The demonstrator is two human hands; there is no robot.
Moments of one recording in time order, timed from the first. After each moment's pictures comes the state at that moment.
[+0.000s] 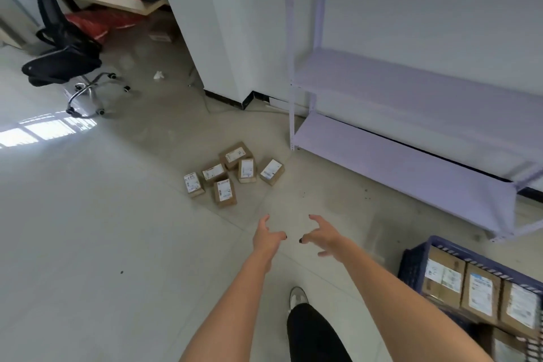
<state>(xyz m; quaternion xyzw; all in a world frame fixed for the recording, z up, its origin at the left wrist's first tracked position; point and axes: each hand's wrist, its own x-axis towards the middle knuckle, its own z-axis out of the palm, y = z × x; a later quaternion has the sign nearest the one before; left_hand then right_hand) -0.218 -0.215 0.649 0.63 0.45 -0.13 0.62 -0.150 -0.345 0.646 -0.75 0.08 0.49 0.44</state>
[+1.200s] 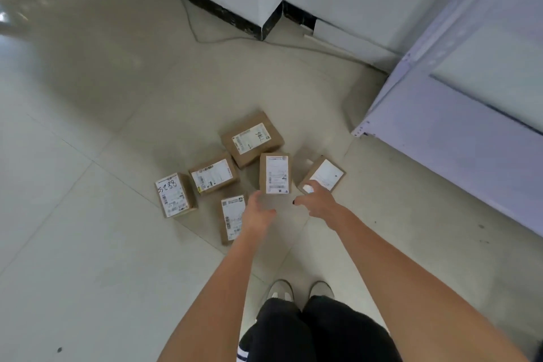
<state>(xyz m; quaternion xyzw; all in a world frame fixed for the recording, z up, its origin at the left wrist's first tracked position) 0.127 0.188 0.216 0.62 0.50 -0.21 0.56 0.217 0.072 0.231 -0.77 0.12 0.50 0.38</state>
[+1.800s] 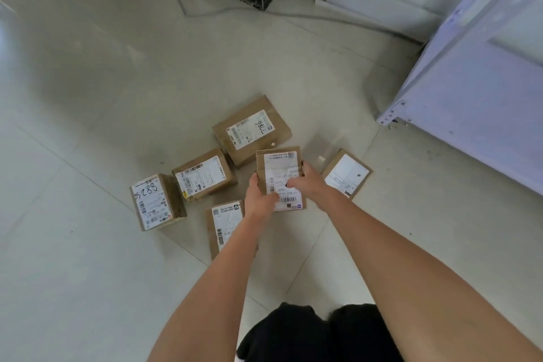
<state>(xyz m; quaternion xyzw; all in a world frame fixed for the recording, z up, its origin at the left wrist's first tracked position) 0.175 0.203 0.082 0.65 0.49 -0.16 0.56 0.260 0.113 0.085 -0.76 0.10 0.49 0.41</state>
